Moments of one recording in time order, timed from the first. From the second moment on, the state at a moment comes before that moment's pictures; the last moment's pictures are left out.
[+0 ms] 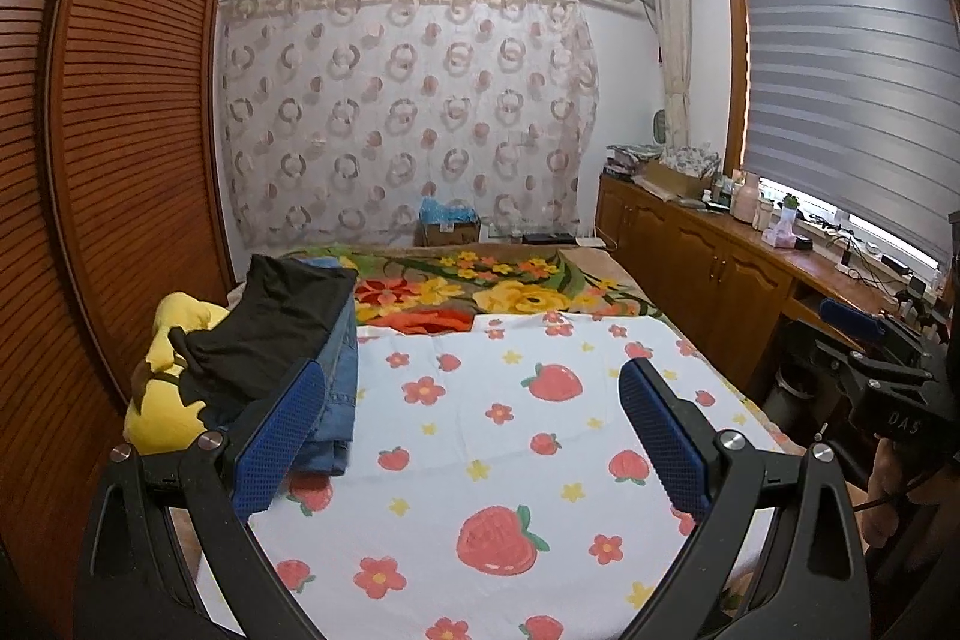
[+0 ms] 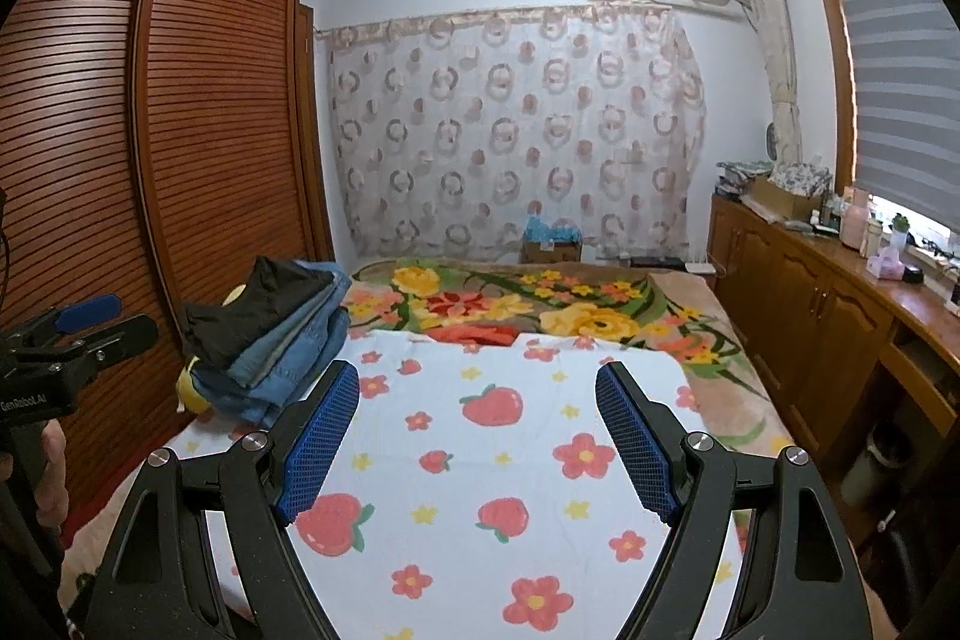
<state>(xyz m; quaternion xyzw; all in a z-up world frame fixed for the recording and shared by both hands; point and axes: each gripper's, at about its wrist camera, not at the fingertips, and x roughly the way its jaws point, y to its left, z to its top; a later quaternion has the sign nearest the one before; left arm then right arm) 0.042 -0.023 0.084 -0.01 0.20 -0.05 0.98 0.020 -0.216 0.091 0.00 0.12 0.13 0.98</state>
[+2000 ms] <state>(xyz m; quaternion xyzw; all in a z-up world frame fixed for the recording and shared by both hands) 0.037 -0.020 0.085 -0.01 0.19 -0.05 0.98 0.015 -0.219 0.084 0.00 0.11 0.12 0.99</state>
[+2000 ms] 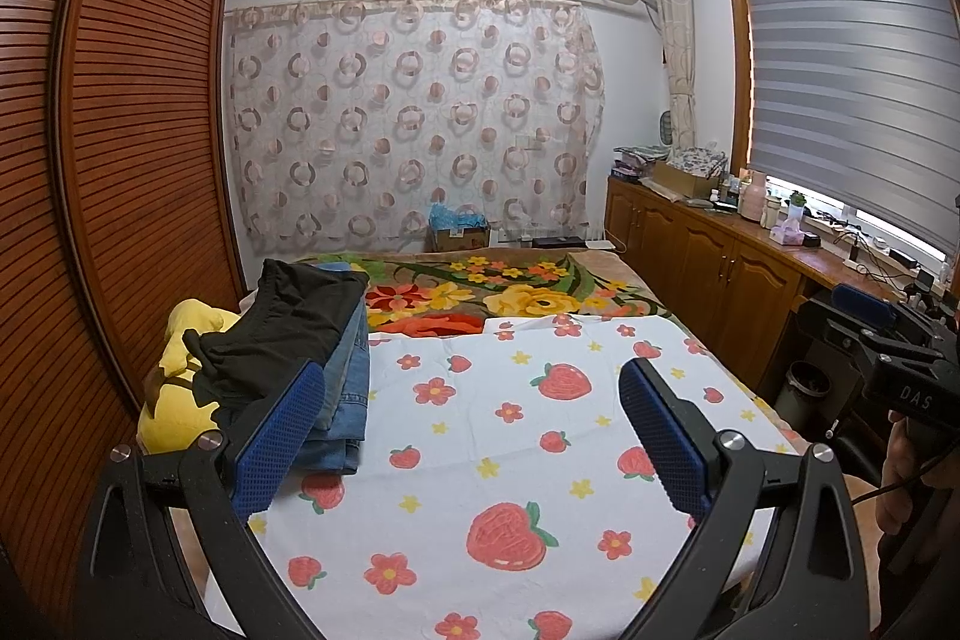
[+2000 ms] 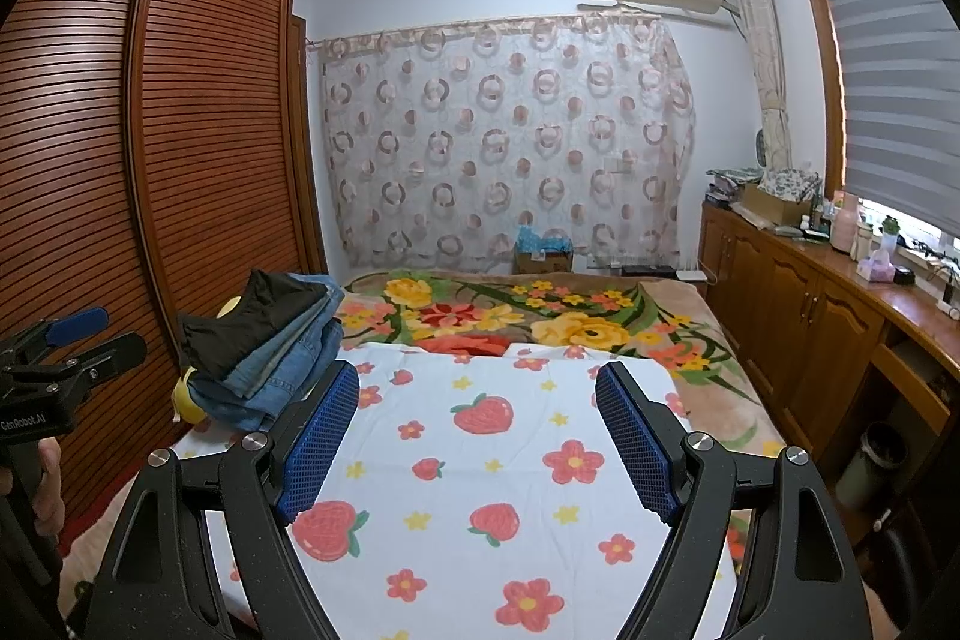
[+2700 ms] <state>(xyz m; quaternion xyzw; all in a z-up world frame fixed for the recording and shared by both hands) 0.036 -0.019 0.084 -0.01 0.19 -0.05 0.98 0.016 -0.219 0.084 0.00 0.11 0.12 0.99</state>
